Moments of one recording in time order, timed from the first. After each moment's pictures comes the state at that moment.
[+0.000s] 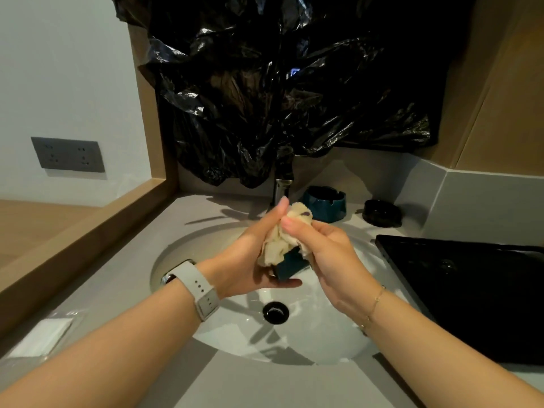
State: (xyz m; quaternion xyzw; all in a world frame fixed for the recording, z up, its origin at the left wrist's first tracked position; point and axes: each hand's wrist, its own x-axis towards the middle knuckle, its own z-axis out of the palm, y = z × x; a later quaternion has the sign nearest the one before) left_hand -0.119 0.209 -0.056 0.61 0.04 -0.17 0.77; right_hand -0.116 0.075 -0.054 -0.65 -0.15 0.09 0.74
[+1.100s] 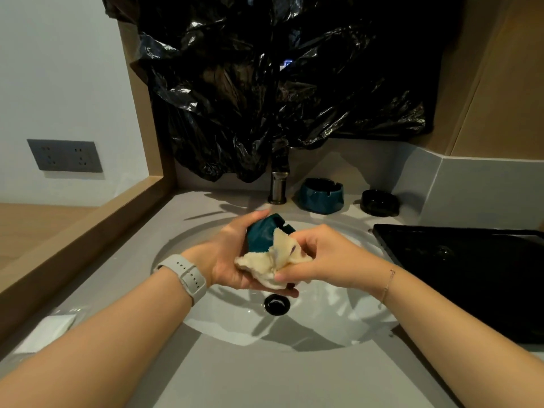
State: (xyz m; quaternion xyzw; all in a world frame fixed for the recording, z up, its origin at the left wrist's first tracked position) left_hand -0.110 0.236 -0.063 0.54 0.11 -0.32 0.77; right_hand -0.104 0.050 -0.052 -0.82 -0.35 0.15 0.44
